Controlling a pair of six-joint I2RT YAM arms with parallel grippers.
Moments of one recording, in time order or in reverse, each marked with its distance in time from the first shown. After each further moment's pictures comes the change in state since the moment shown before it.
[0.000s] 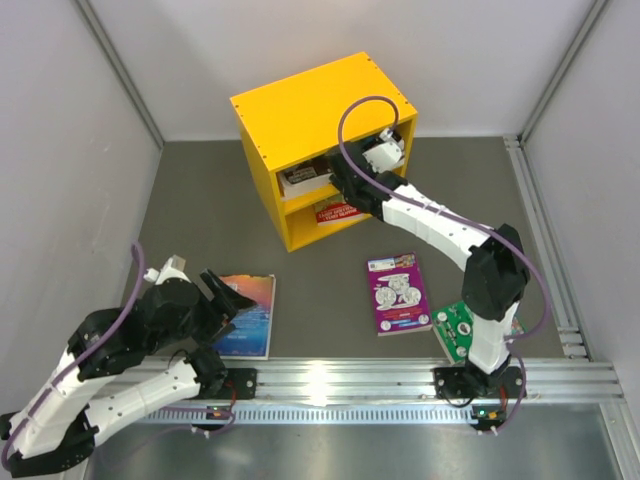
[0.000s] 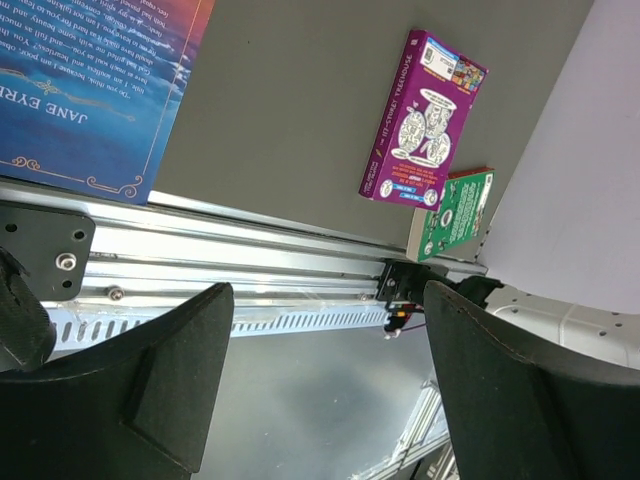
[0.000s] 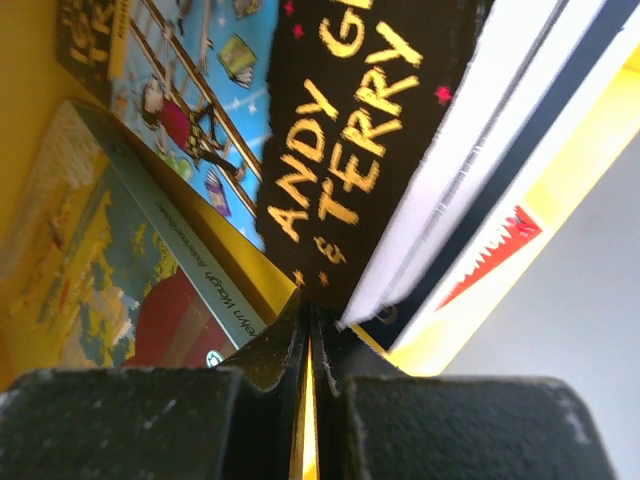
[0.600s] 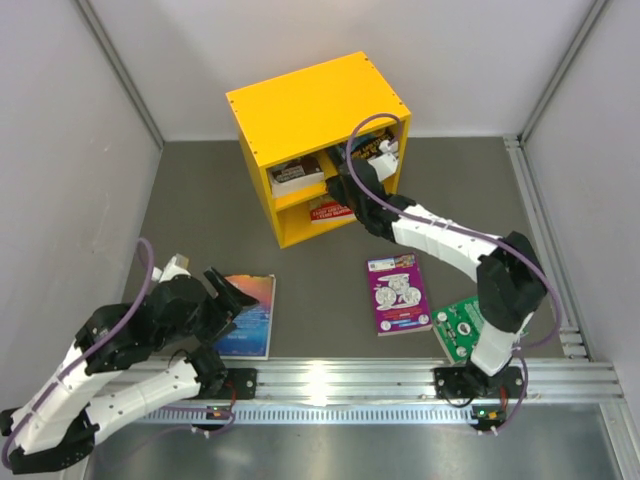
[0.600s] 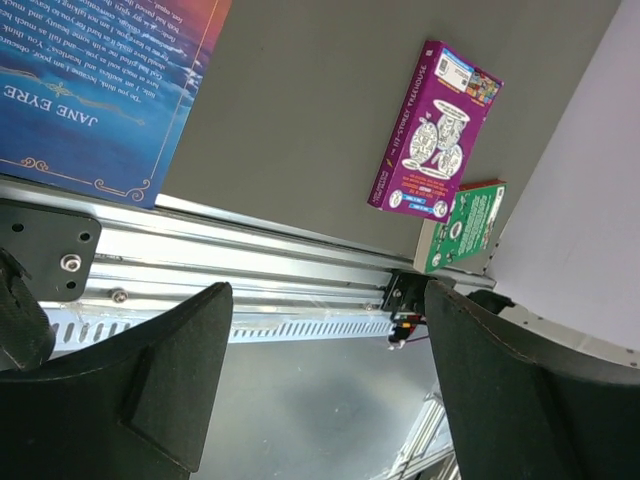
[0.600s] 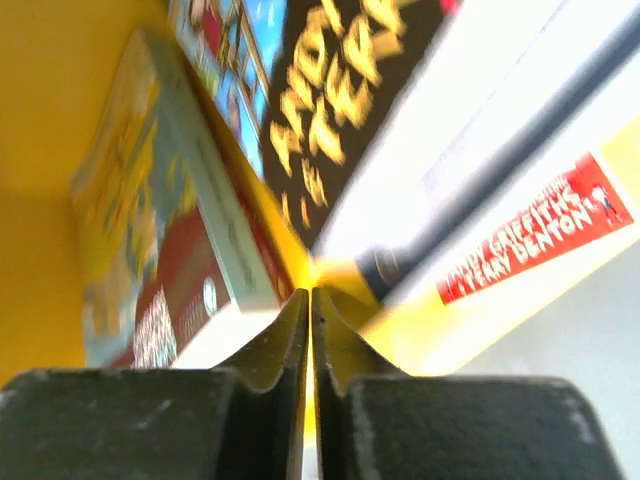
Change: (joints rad) left arm 0.000 0.026 -0.007 0.000 -0.007 -0.017; right arm 0.006 -0.078 -0.257 0.427 -0.163 -0.044
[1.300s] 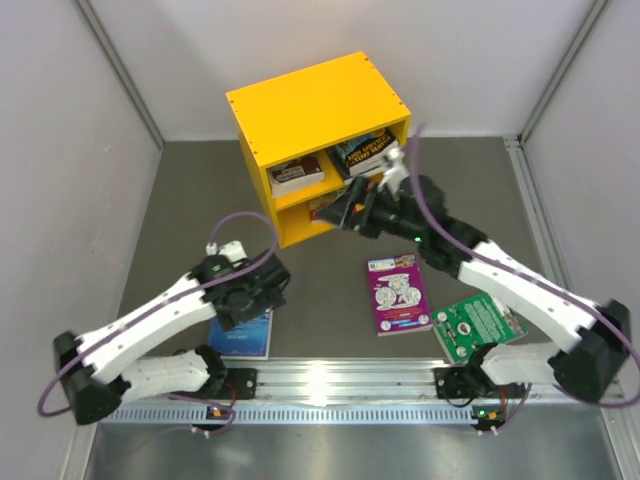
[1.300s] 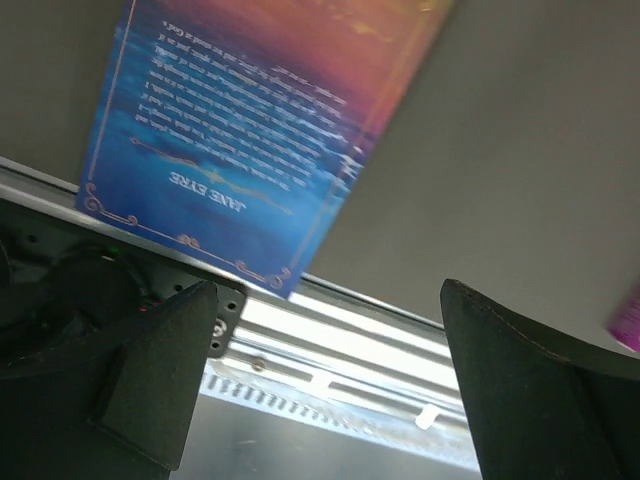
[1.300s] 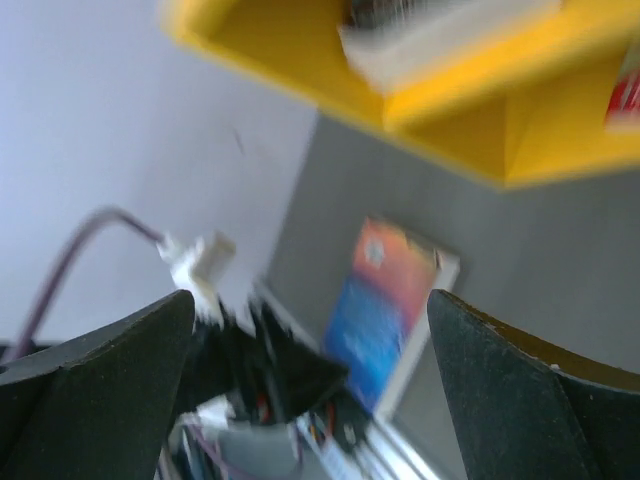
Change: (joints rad) left arm 0.006 0.447 -0.058 -0.002 -0.152 0.111; right arm -0.004 -0.591 -0.303 -0.053 -0.593 -0.265
